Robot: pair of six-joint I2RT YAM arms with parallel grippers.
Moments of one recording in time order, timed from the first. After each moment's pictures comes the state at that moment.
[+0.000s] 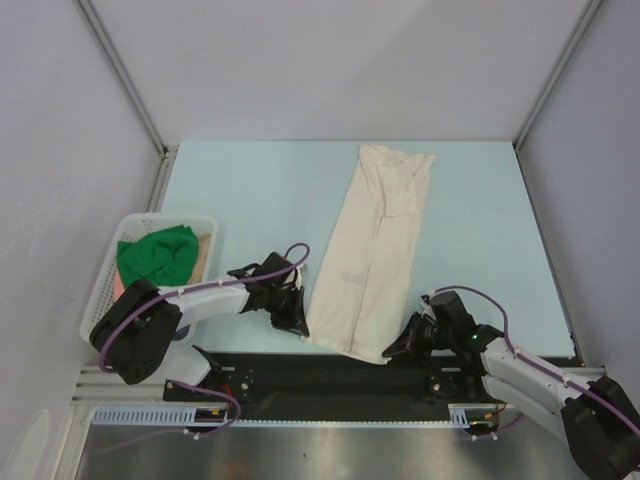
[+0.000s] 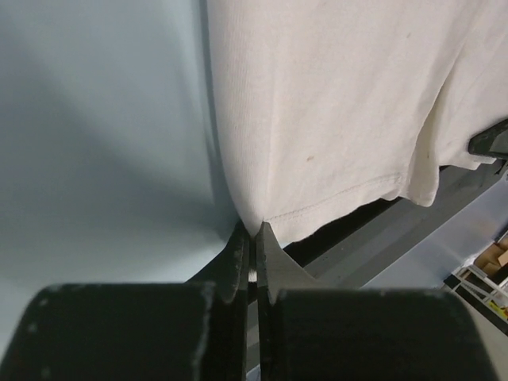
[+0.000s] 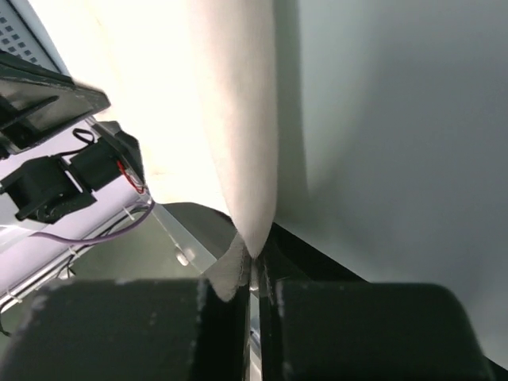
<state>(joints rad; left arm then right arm) -0.69 1.41 0.57 -0.33 0.42 -0.63 0.56 0.79 0.07 -0.16 -0.58 1.15</state>
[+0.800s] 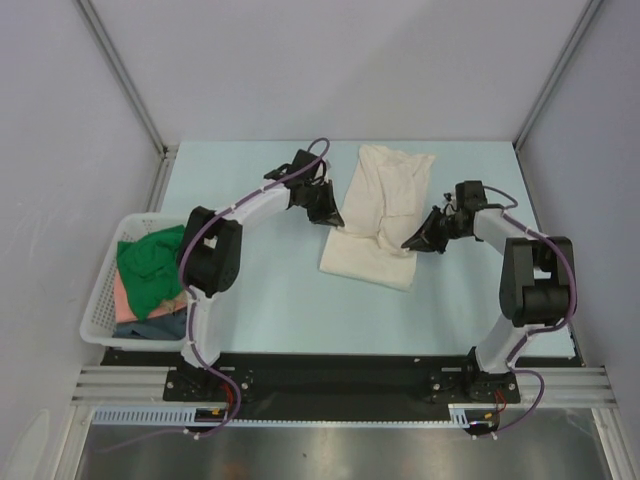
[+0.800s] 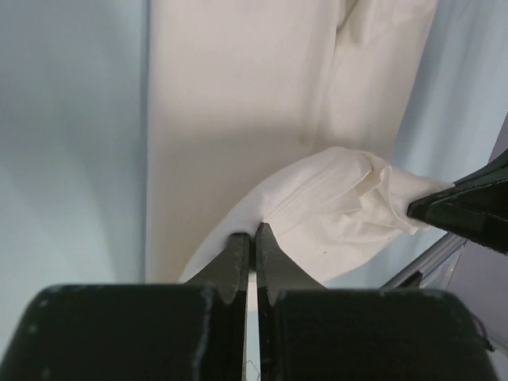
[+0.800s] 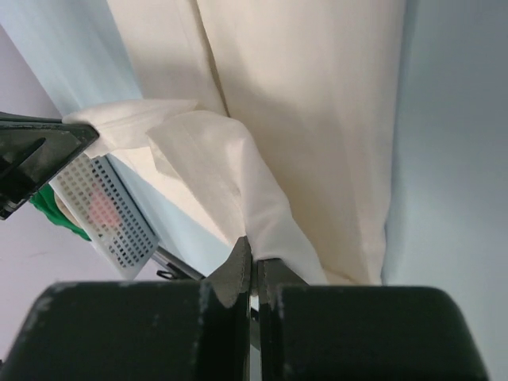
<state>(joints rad) -0.49 2.10 1.66 -0.53 0.39 -0.63 0.02 1.70 1.04 -0.47 -0.66 0.64</state>
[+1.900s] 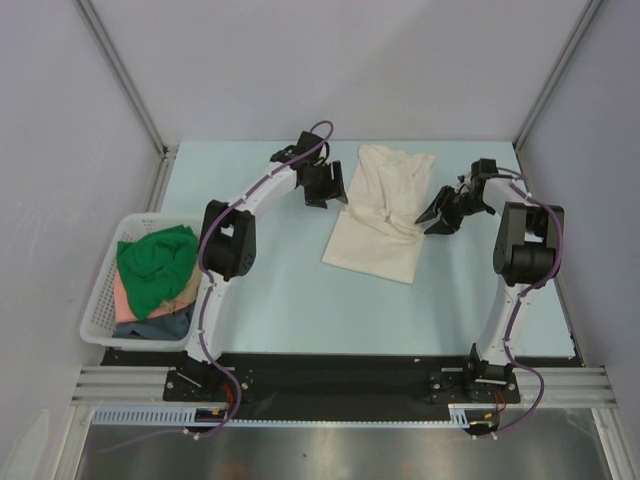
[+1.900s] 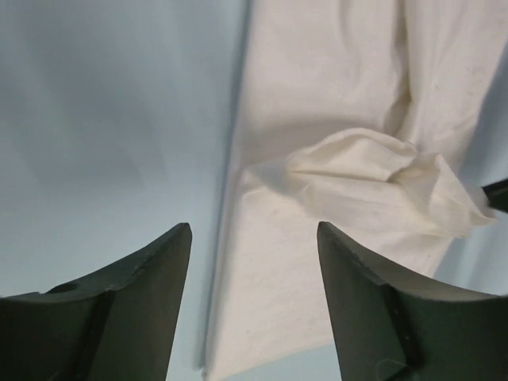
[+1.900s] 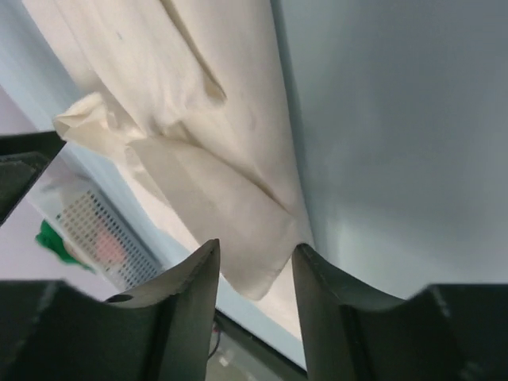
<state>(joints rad) -0.45 2.39 2.11 -0.69 0.32 -0.55 -0.10 2.07 1.45 -0.67 -0.68 0.51</state>
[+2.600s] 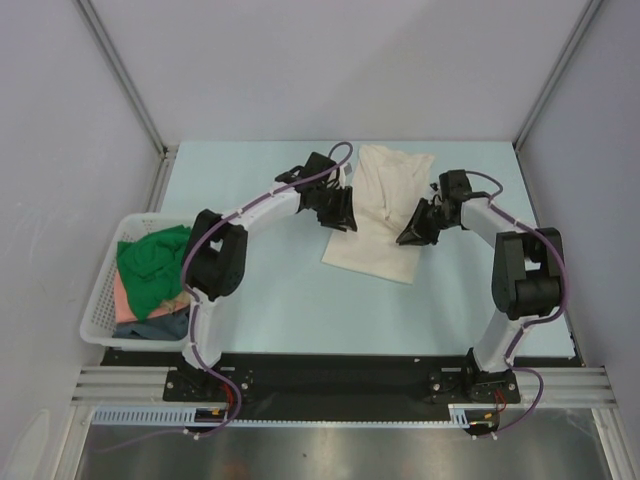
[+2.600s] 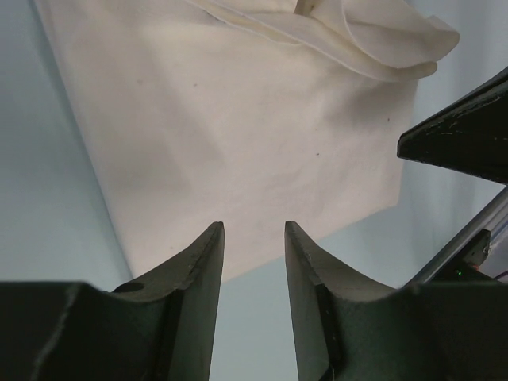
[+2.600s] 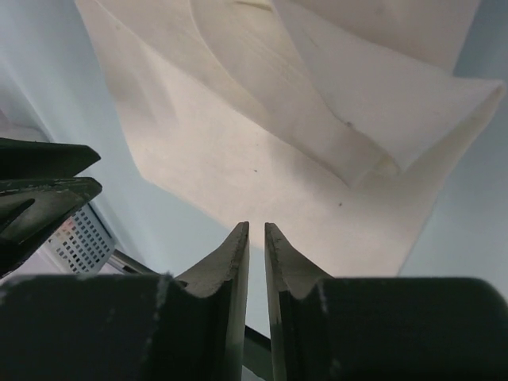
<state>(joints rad) -0.56 2.10 1.71 -0.55 0.40 -0.41 0.11 1.79 1.20 -0.55 -0.51 0.57</state>
